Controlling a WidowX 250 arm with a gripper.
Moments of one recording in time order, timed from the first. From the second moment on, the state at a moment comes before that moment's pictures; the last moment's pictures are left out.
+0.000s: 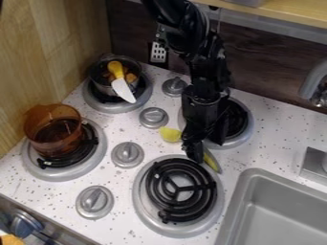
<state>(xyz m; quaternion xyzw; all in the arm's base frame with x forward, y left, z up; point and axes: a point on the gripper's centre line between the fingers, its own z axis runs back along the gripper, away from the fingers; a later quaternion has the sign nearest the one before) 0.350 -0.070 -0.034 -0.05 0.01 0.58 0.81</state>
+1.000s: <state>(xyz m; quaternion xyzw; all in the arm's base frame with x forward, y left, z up) 0.334 -0.041 0.028 0.02 -0.04 0.50 0.87</state>
